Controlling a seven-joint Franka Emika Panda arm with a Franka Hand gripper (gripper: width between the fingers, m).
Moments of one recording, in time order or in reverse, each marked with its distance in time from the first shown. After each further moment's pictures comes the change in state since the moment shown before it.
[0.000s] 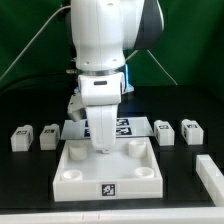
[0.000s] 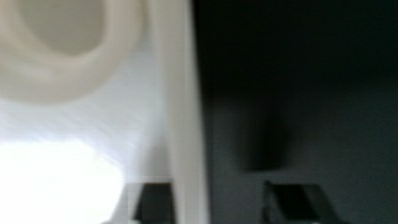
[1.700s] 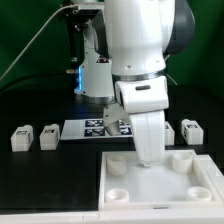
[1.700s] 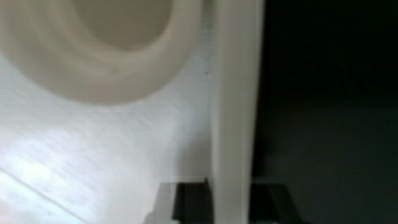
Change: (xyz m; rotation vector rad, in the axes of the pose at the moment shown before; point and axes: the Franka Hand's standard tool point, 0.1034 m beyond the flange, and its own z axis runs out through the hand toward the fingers) arm 0.077 0.075 -0.002 -0.091 0.065 -0.006
